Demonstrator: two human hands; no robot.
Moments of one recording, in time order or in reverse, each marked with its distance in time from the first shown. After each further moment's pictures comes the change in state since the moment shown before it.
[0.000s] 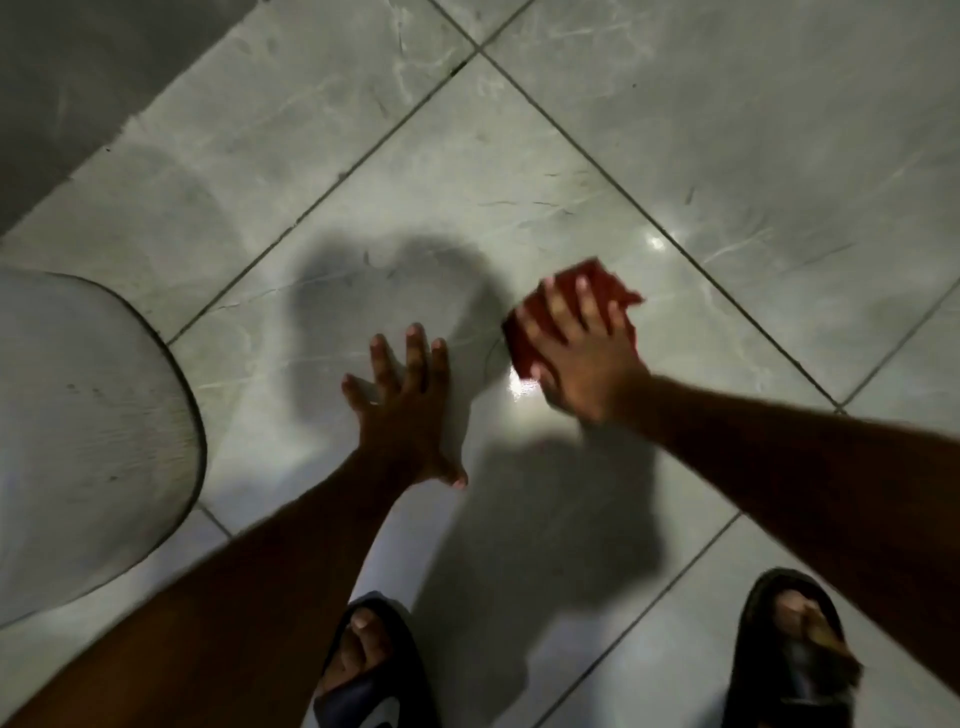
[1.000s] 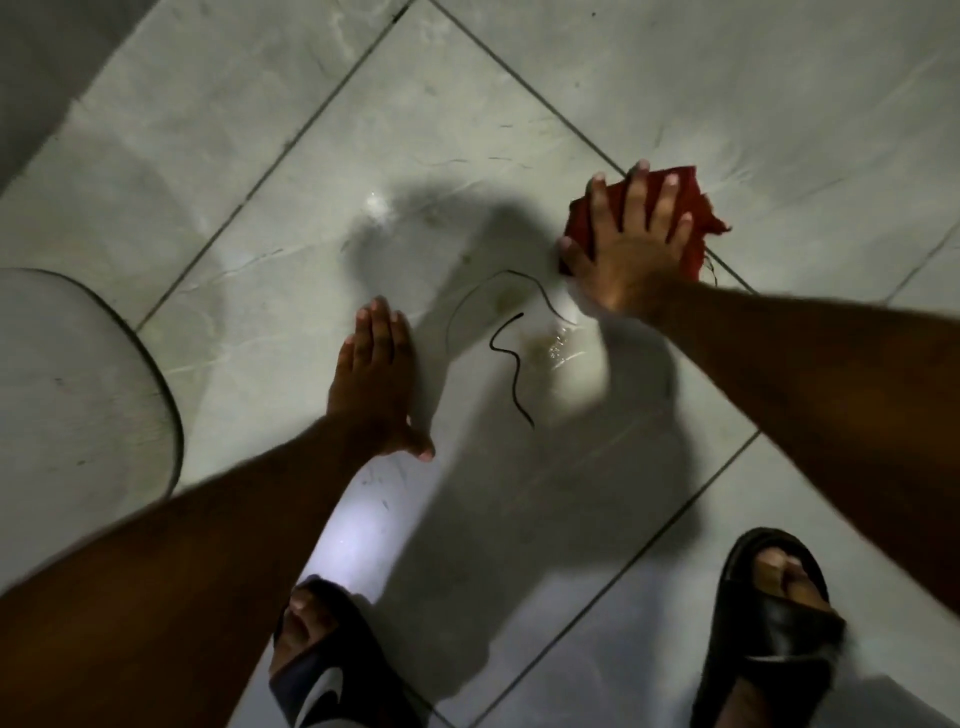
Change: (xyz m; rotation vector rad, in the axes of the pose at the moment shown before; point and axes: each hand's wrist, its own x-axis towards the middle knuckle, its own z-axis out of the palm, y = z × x) left_hand 0.001 0.018 -0.006 0.084 0.010 -0.004; right_hand 0.024 0.089 -0.009 0.151 0.011 0.459
